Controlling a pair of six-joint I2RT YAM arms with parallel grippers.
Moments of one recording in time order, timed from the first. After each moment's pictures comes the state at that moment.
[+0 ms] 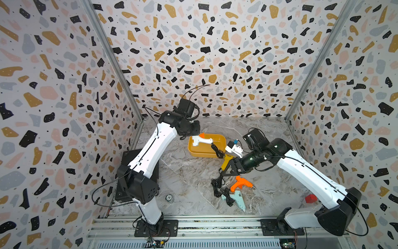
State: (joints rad) left arm -0.42 1.77 1.97 -1.14 0.05 -0.39; right arm 0.69 1.33 1.37 -1.13 -0.73 0.31
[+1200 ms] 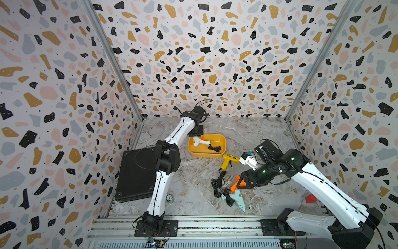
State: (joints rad) left arm -0.39 2.41 2.32 -1.16 -0.12 -0.37; right arm 0.69 1.15 1.25 -1.31 -0.58 0.38
